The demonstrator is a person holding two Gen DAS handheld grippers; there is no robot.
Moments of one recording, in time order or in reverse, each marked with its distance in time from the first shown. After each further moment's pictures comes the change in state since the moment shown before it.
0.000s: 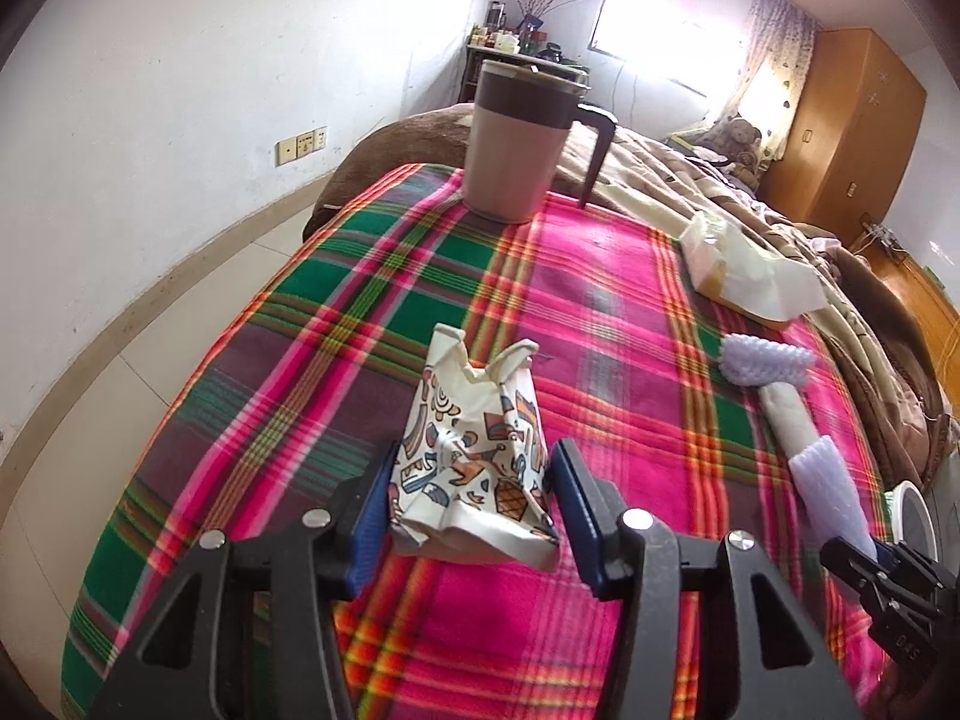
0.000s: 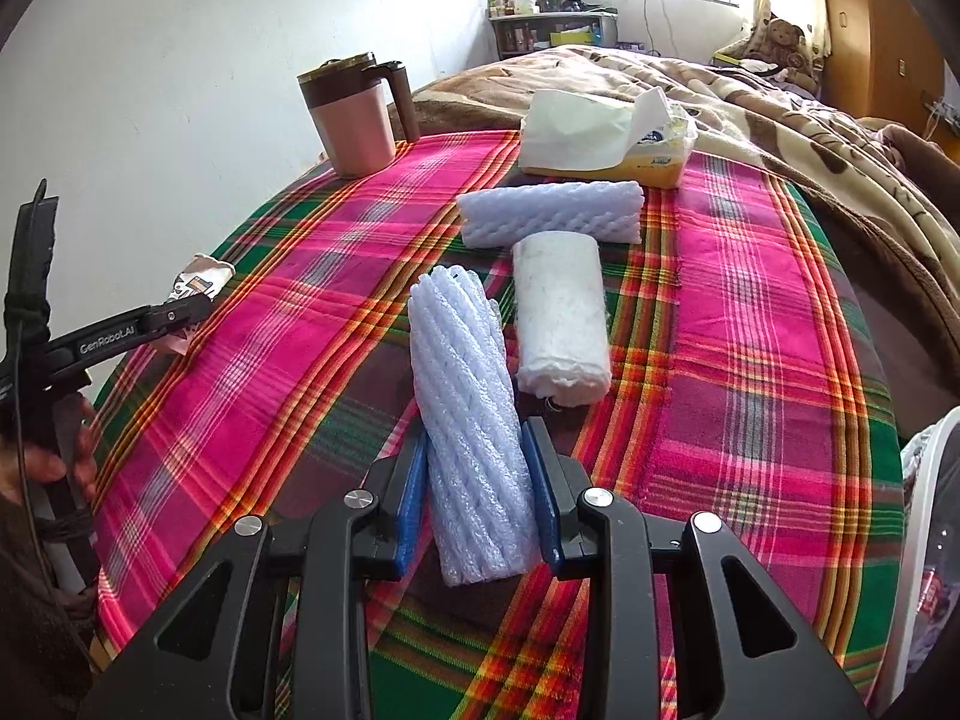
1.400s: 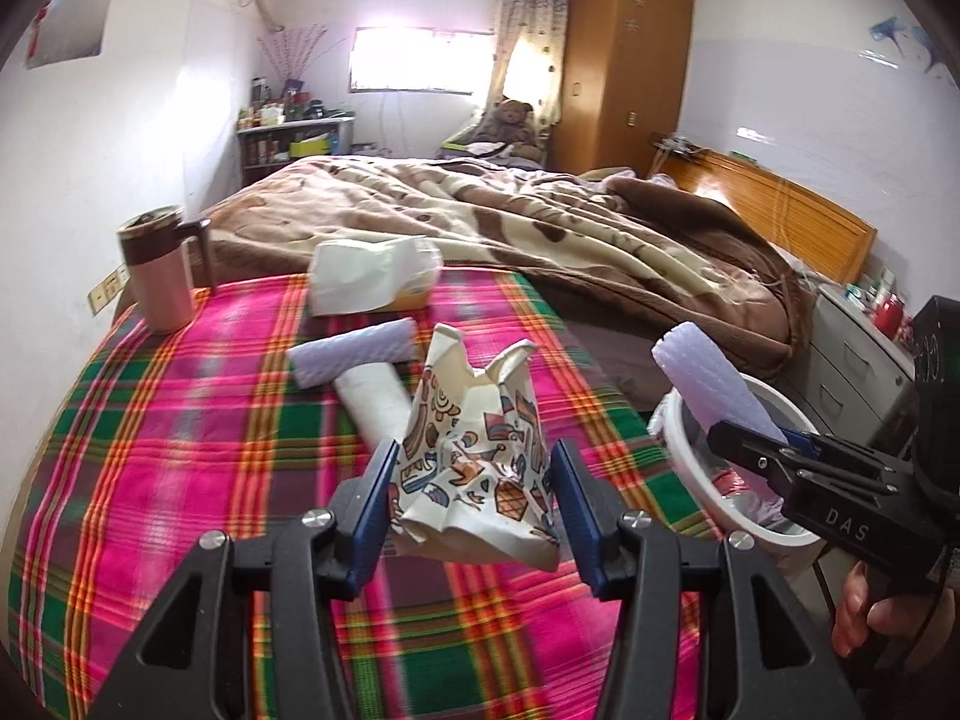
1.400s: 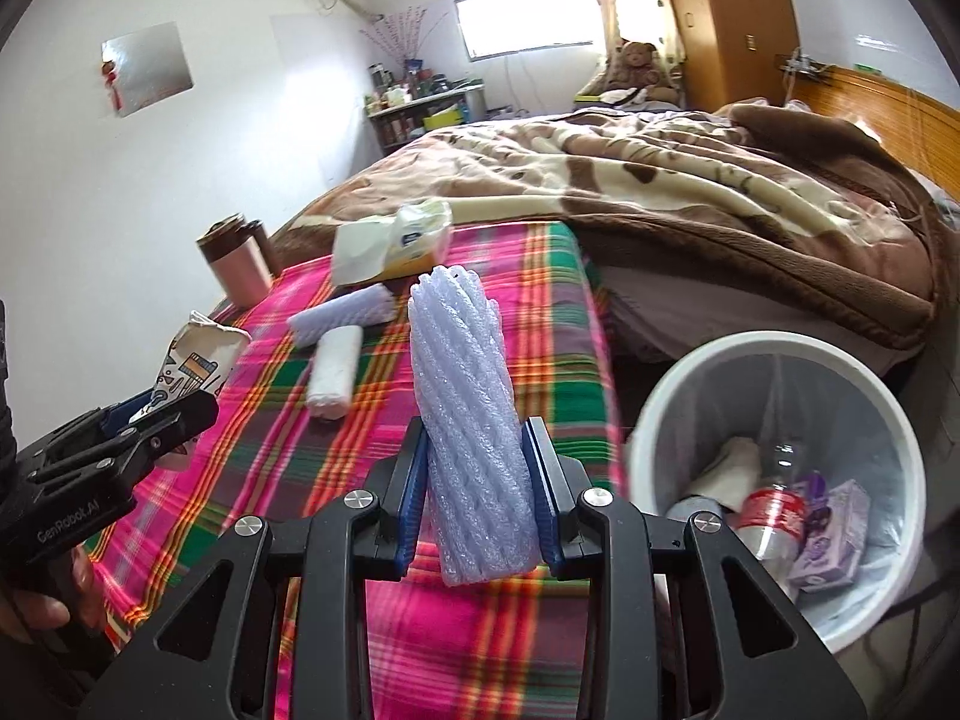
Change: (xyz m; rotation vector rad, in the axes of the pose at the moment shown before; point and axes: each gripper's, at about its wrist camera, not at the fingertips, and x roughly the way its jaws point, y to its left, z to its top) left arm -0.092 -0.235 -0.059 0.397 -0.103 -0.312; right arm -0.119 -0.109 -0.039 0.233 -0.213 -0.163
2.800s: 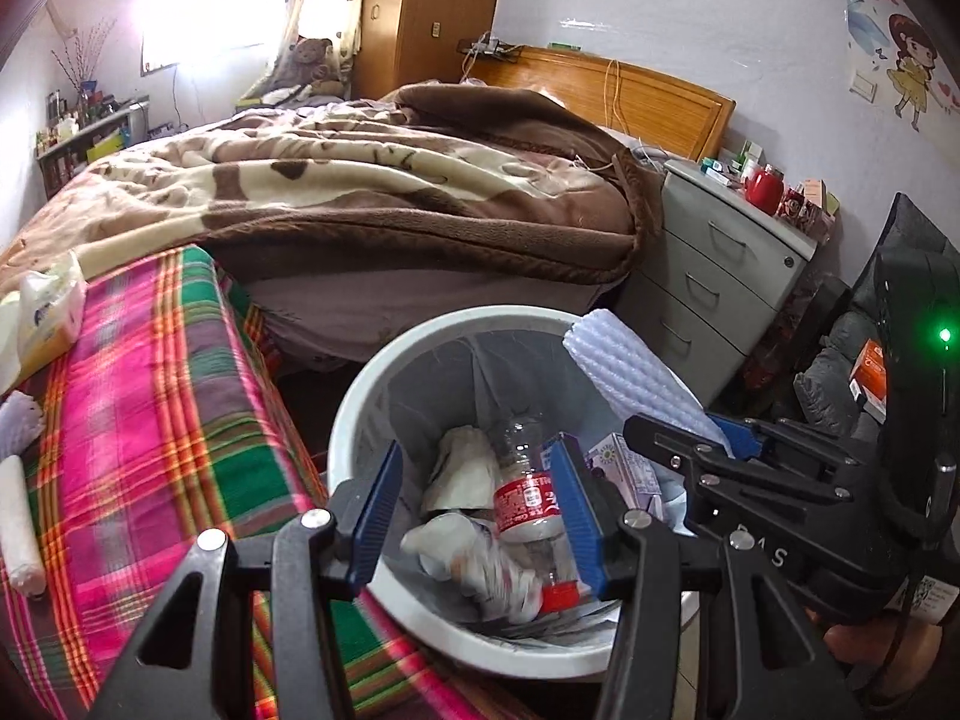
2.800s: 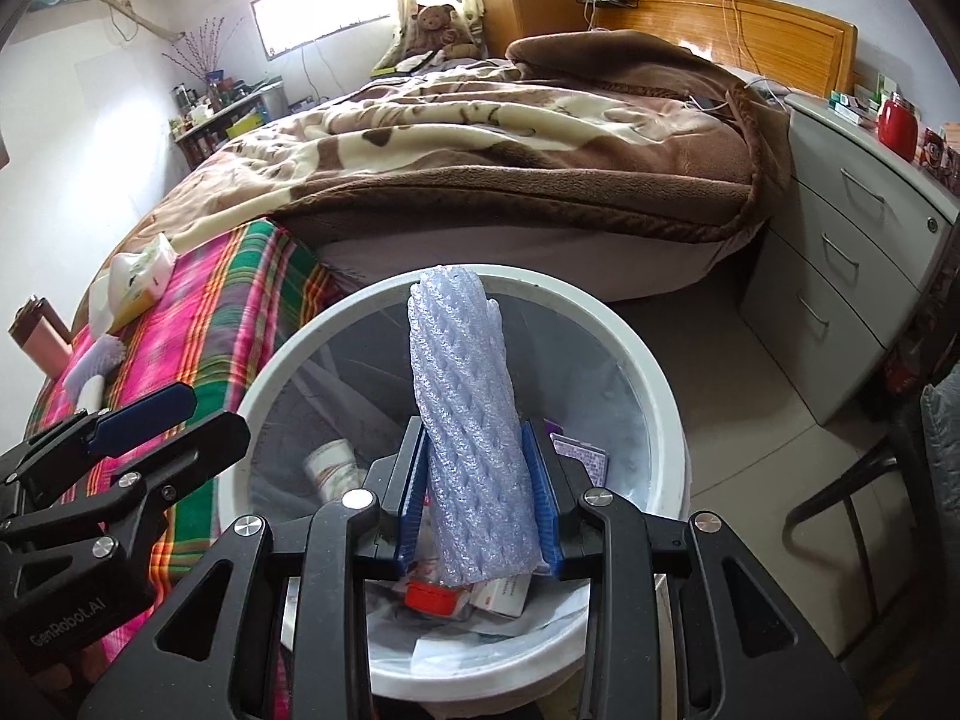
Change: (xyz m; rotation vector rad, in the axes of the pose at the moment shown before) left arm 0.123 -0.209 0.012 0.239 0.197 -0.349; right arm -0.012 -0.152 -0.016 0.252 0.071 -0.344
